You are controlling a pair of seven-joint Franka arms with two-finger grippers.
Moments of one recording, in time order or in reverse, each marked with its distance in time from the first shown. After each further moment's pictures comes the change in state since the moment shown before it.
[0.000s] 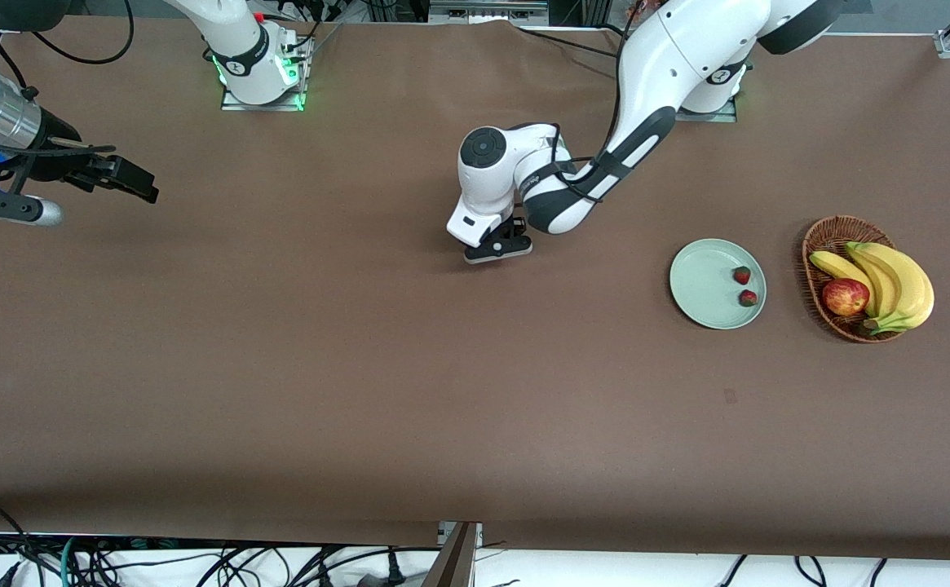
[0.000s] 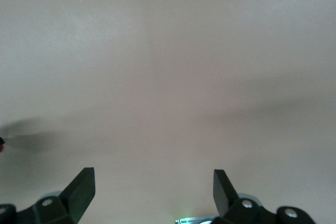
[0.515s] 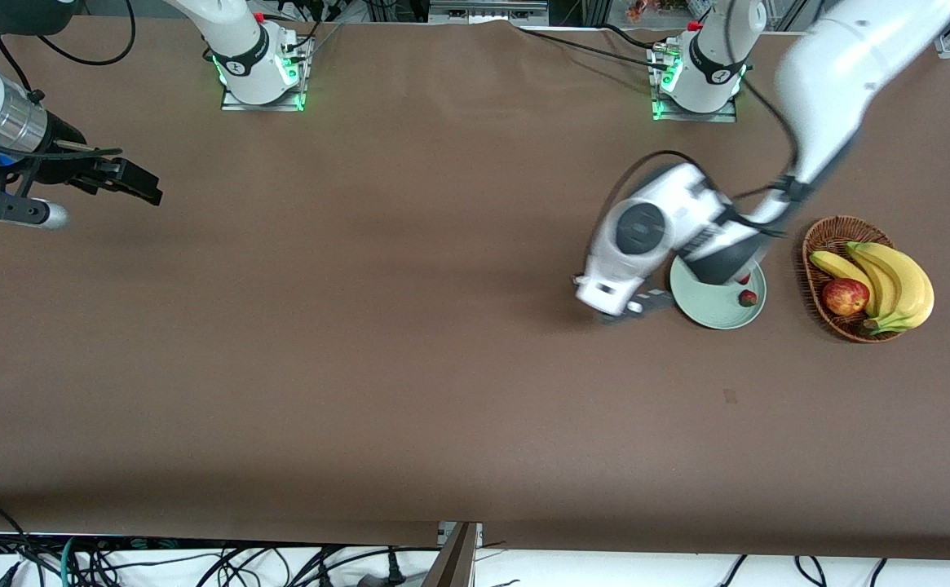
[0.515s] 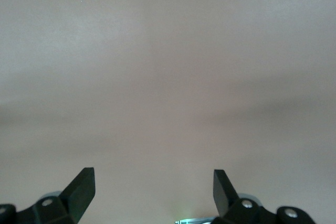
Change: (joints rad) left arm 0.705 -0.025 -0.332 -0.045 -0.001 -0.339 0.324; right arm 0.000 0.006 0.002 0.000 -0.001 0.005 0.000
